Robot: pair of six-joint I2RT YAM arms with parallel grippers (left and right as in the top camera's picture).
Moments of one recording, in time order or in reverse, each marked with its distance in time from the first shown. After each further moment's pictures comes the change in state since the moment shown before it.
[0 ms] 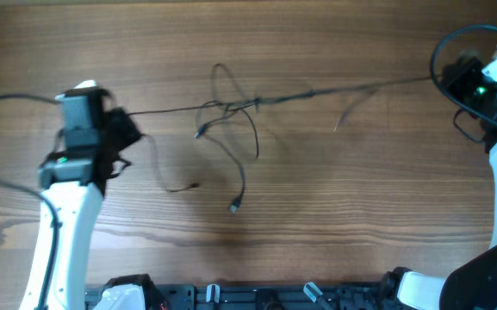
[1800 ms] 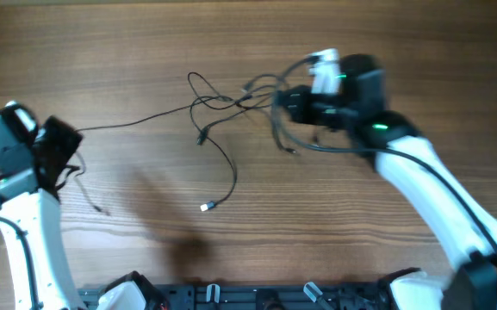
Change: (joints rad) left arm 0.375 0.014 -0.003 0.036 0.208 -0.039; right arm 0.697 -0.023 -0.148 0.209 -0.123 0.073
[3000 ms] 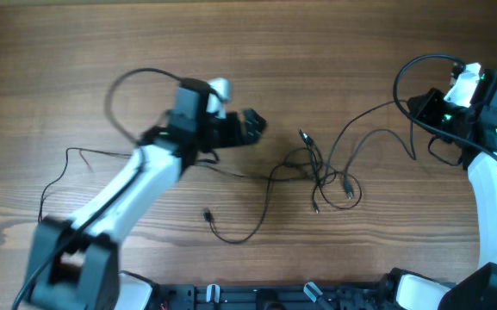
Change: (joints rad) left arm -0.906 0.350 0.000 0.334 0.232 -0.042; right arm -0.589 -0.063 -0.004 -0.292 0.094 -0.235
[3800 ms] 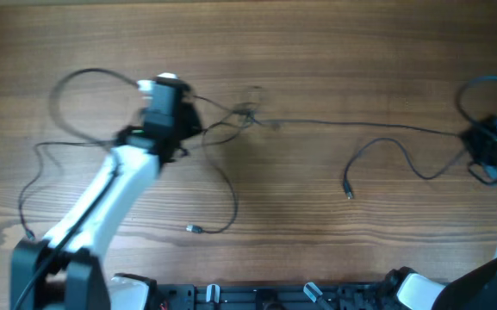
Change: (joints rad) left arm 0.167 -0.094 0.006 -0.169 -0.494 -0.033; right arm -0.301 0.002 0.000 -0.140 0.251 0.139
